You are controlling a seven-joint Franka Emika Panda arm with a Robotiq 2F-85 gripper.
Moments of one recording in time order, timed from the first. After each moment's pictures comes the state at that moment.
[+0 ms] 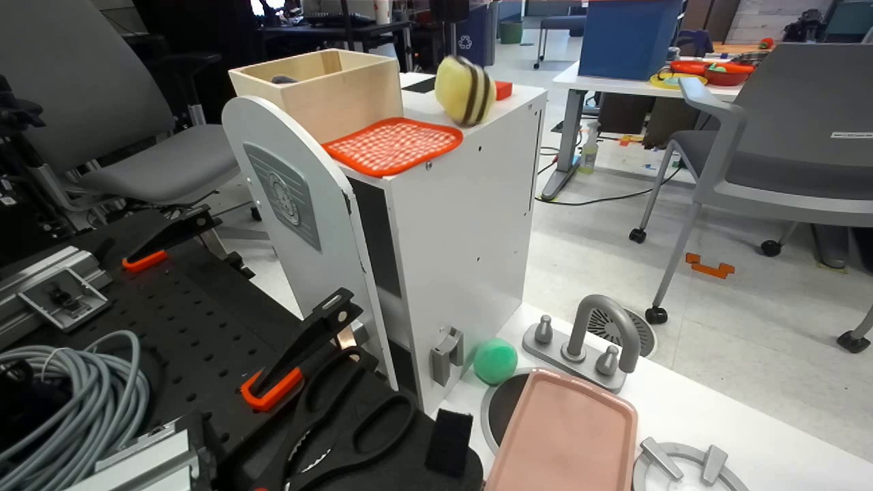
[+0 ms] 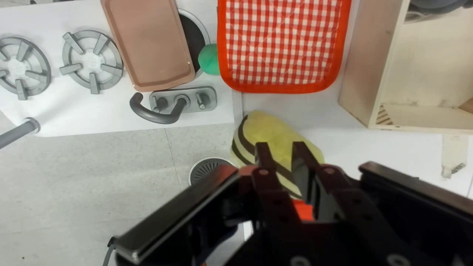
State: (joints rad) arm -0.08 0.08 -0.09 -2.22 0.00 2.37 -0.15
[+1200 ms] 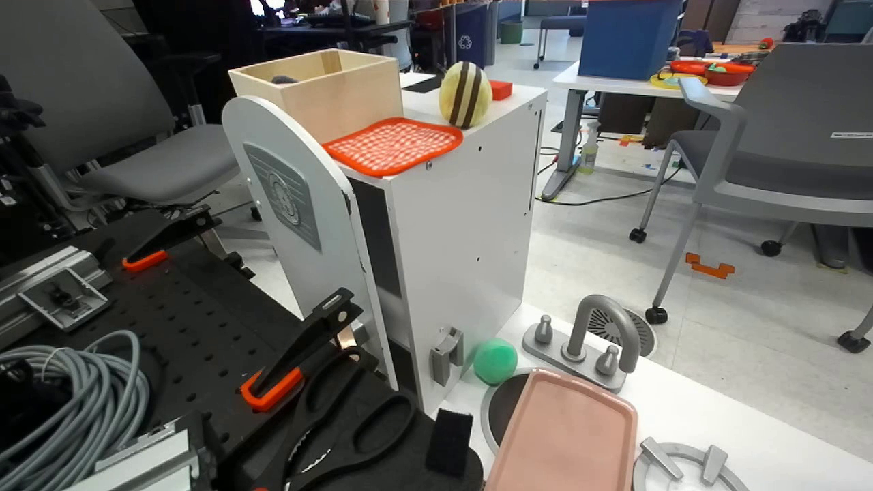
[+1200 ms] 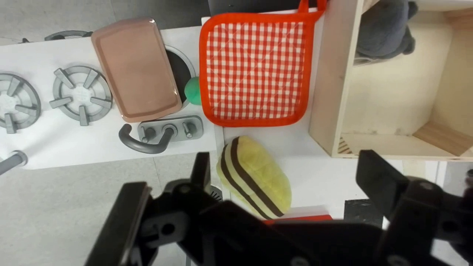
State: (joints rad) arm -0.09 0.02 -0.09 -2.22 0.04 2.22 -0.16
